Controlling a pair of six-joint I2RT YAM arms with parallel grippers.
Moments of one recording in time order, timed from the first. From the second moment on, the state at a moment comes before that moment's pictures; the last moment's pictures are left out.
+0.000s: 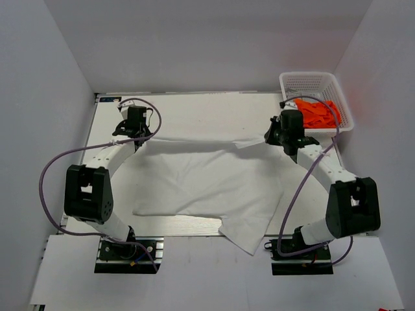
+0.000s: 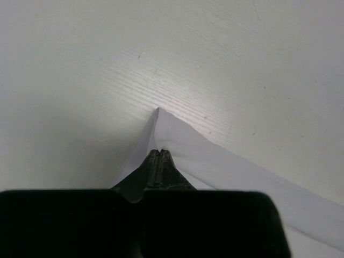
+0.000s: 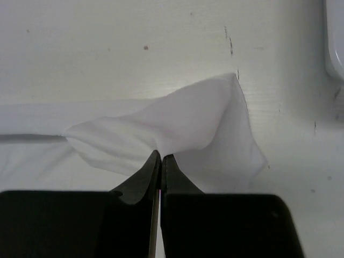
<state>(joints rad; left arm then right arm) -0.16 1.61 1.11 -0.24 -0.35 -0.52 0.24 1.46 0.98 -0.12 0.00 0.31</state>
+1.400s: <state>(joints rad) -0.17 1.56 1.06 -0.56 -0.20 -0.79 0.26 1.19 0.56 -0.03 -0.14 0.57</state>
